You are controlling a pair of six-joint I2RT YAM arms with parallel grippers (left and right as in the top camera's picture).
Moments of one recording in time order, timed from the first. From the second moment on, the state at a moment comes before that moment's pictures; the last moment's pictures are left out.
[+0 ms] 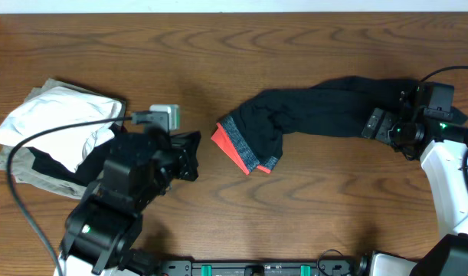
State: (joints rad) left arm -0.42 0.80 0.93 -0.66 0.12 -0.47; right arm -0.22 1.43 0.99 -0.71 -0.08 0.23
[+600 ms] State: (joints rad) left arm -0.52 1.45 0.92 -0.65 0.21 -0.61; right arm -0.22 1.43 0.99 -0.72 -0.10 0.23
